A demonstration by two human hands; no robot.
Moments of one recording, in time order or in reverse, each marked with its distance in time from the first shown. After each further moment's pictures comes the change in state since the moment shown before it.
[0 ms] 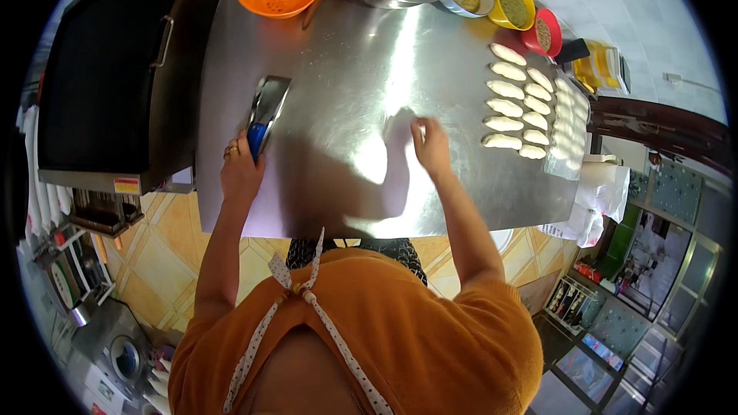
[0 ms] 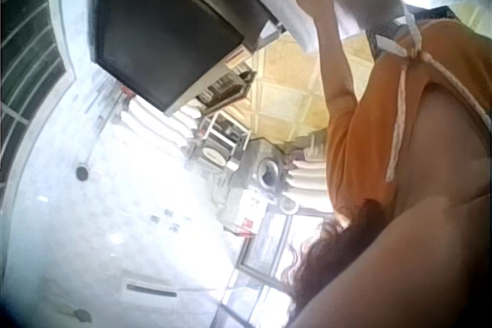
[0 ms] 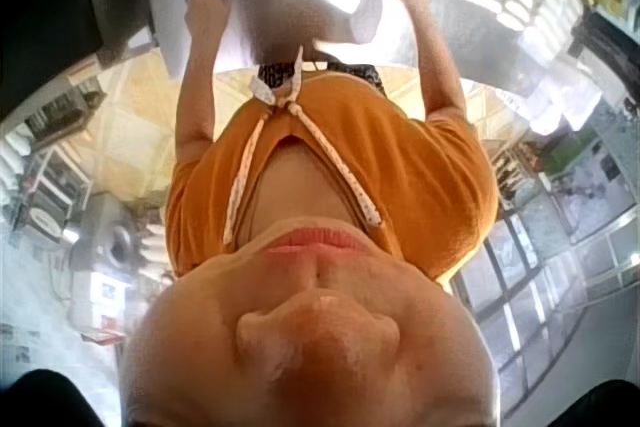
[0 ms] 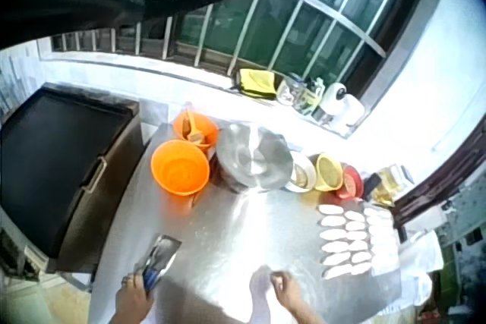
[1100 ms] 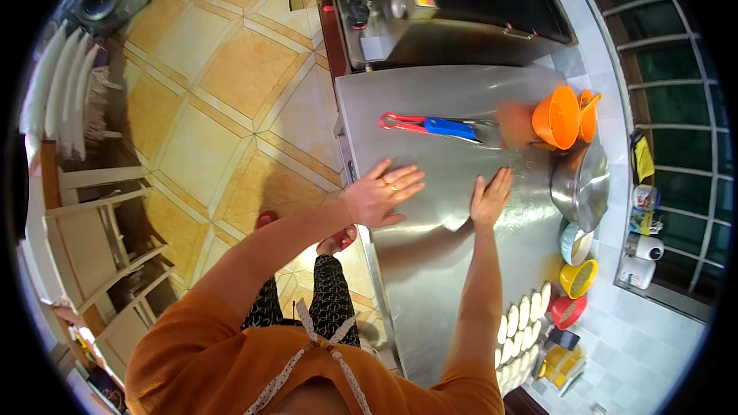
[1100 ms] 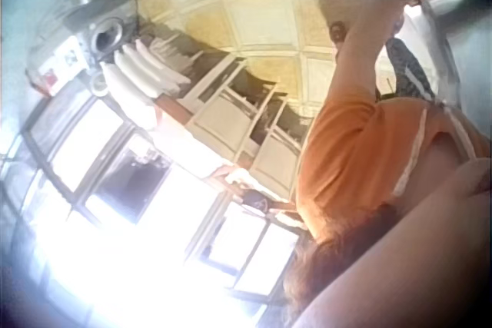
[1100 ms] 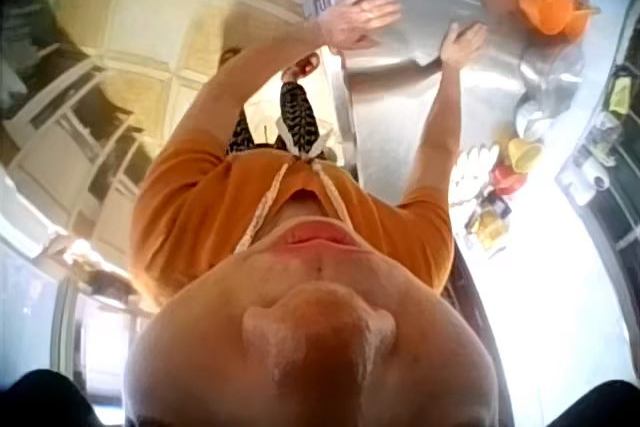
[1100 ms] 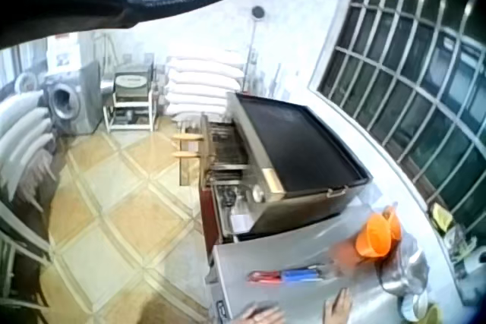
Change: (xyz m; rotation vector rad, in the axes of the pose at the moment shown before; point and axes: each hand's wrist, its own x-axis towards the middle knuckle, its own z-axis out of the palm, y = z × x) left_hand -0.163 0.066 0.102 -0.291 0.466 0.080; right_hand 0.096 -0.073 0.142 -0.466 0.037 -1.024
